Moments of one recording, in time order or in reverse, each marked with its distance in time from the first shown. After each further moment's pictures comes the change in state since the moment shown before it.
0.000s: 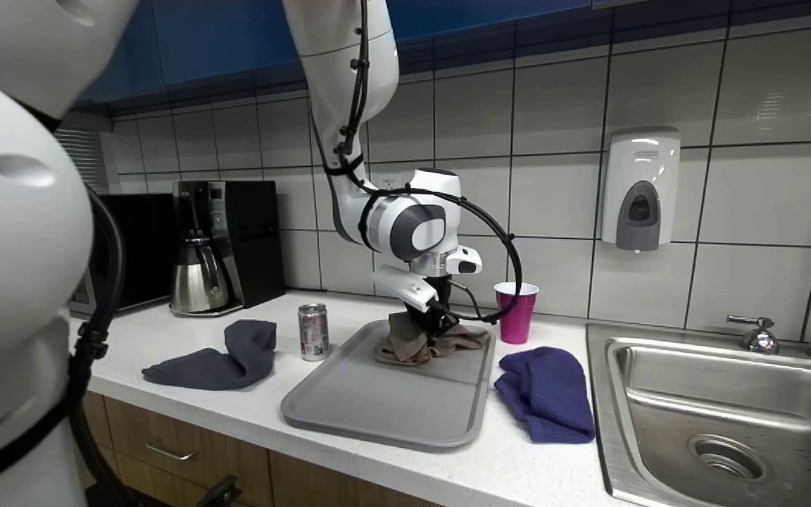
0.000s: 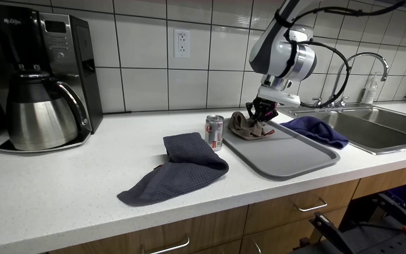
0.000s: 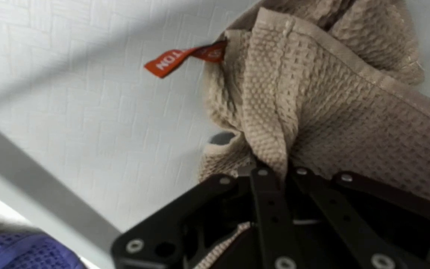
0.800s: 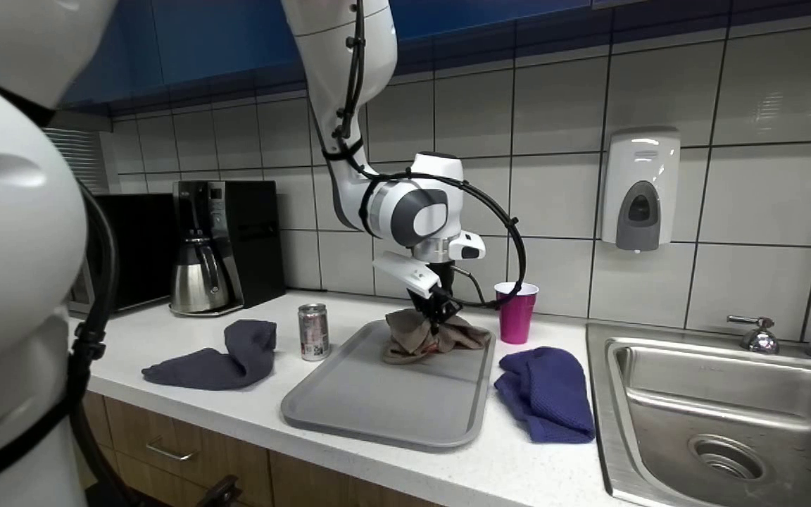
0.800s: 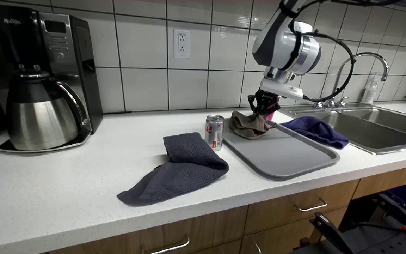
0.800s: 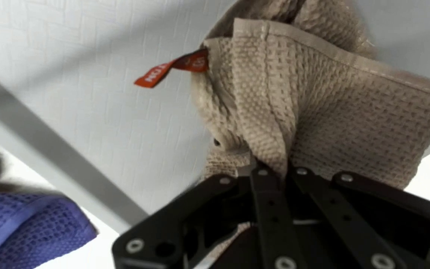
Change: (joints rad) arm -0.020 -0.059 0.011 -0.021 0.002 0.000 -0.004
